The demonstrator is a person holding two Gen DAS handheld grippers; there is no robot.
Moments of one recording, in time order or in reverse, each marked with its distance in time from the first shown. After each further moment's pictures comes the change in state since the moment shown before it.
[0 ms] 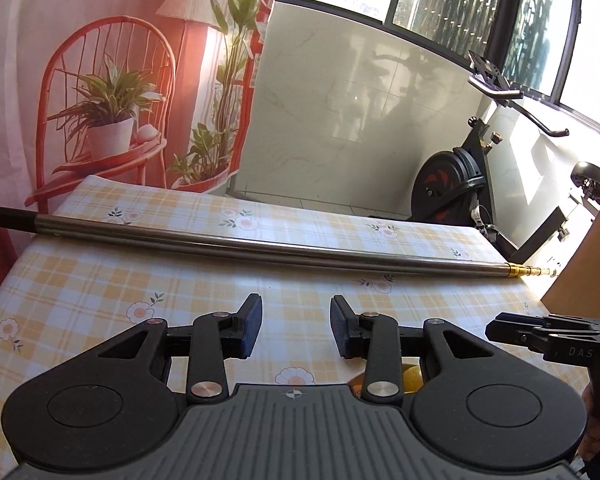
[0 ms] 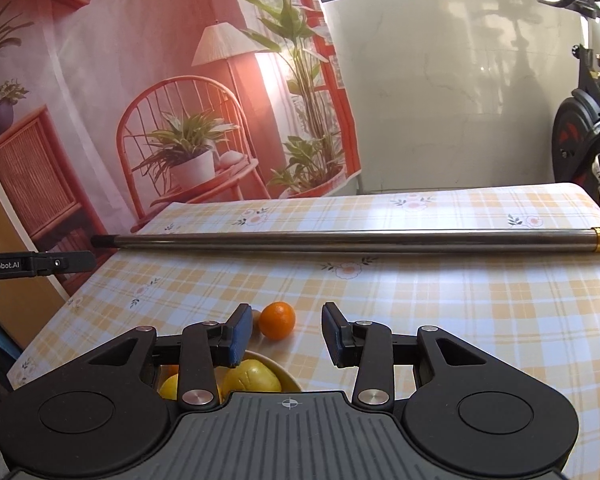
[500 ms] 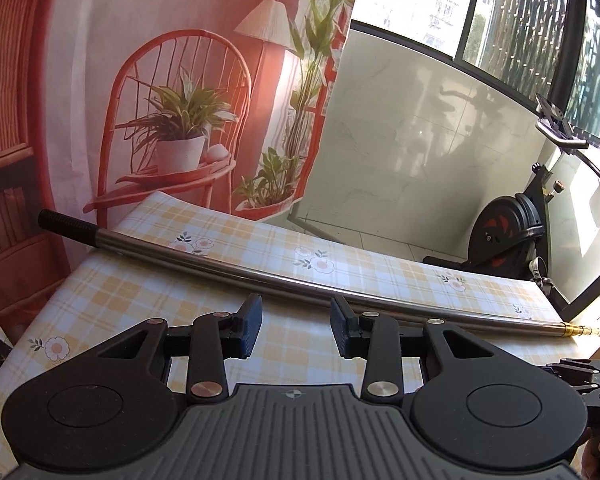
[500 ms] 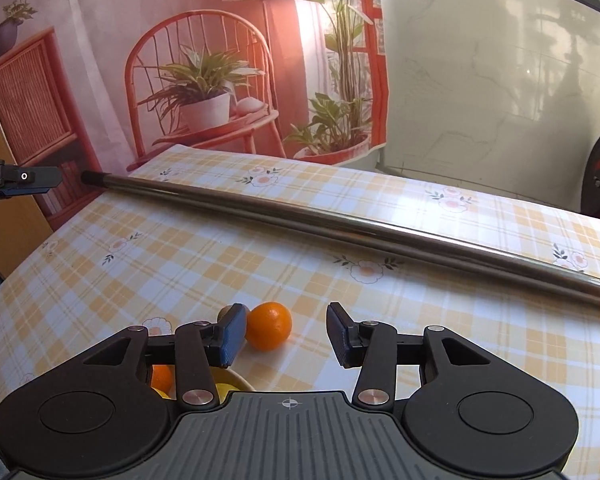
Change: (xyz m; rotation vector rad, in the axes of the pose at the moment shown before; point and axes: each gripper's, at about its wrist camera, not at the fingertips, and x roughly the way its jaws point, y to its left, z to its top) left arm 0.006 0.029 0.030 -0.107 -0.058 0.157; right arm 0.082 0.015 0.022 -0.178 0.166 0.009
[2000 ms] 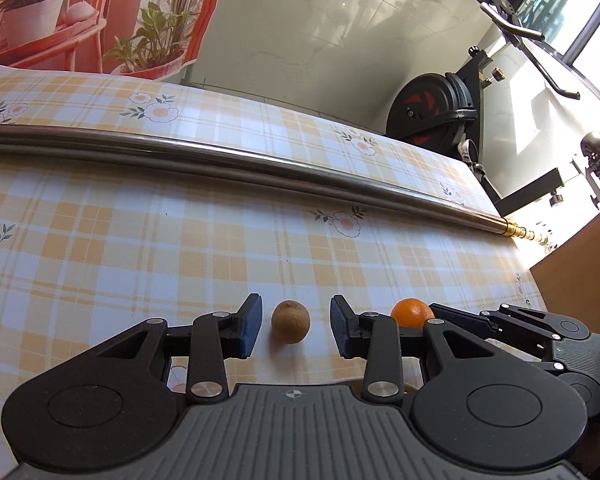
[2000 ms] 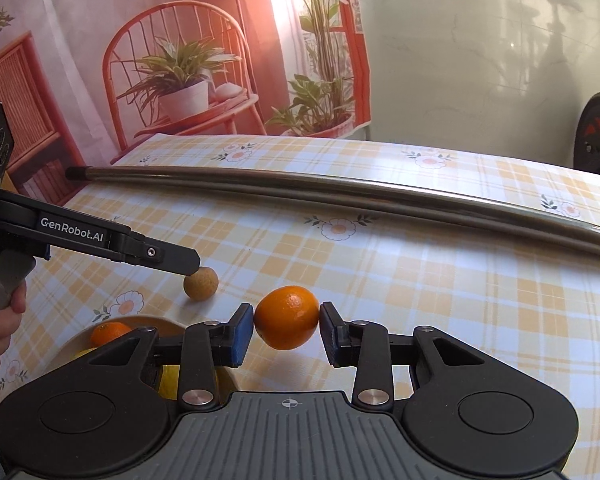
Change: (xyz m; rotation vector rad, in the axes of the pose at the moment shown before) left arm 0.131 -0.067 -0.052 0.026 0.406 -0.292; right arm 0.002 -0.031 -0.034 0.086 0.009 -0.004
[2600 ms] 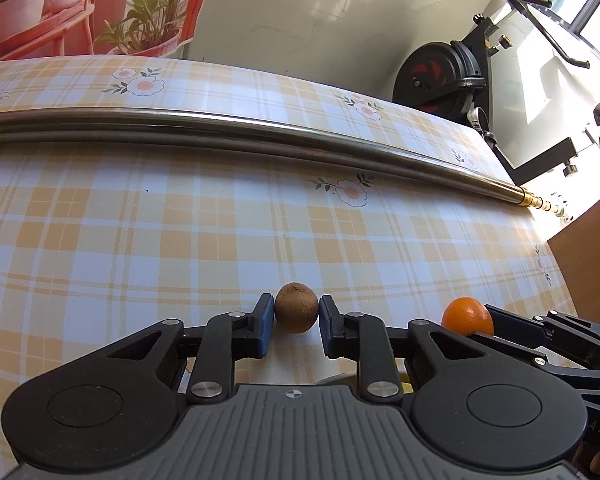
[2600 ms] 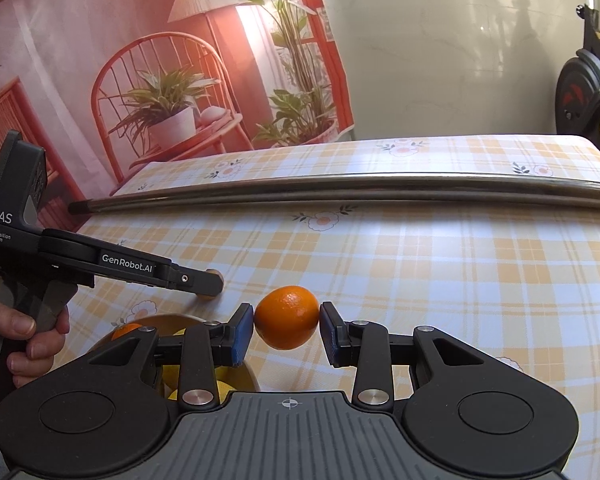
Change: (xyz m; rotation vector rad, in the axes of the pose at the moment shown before) left arm 0.035 -0.012 -0.004 0.046 0.067 0.031; right arm -0.027 -0.010 -0.022 0.125 -0.052 0.018
